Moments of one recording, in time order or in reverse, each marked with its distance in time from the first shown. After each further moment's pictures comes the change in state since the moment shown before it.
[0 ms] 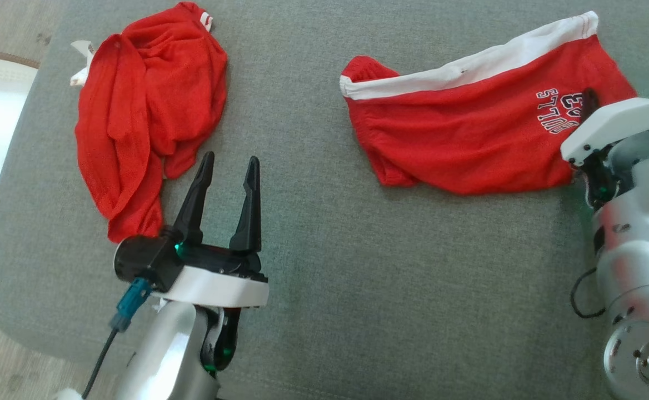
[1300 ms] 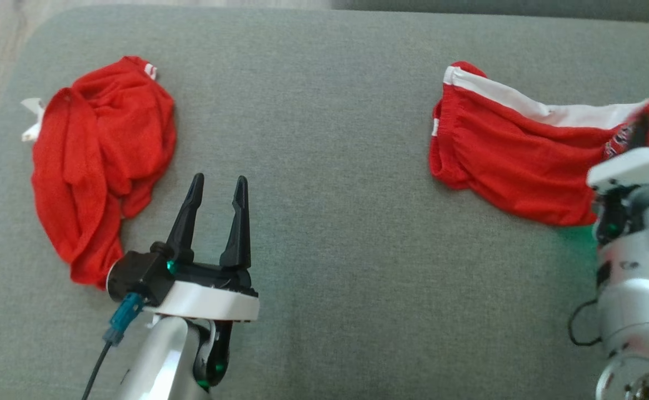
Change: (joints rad) left arm 0.047 -0.002 0.035 0.025 -0.004 -0.012 0.000; right arm 0.135 0.014 -0.082 -0.104 0.130 0.000 -0.275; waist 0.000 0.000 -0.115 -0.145
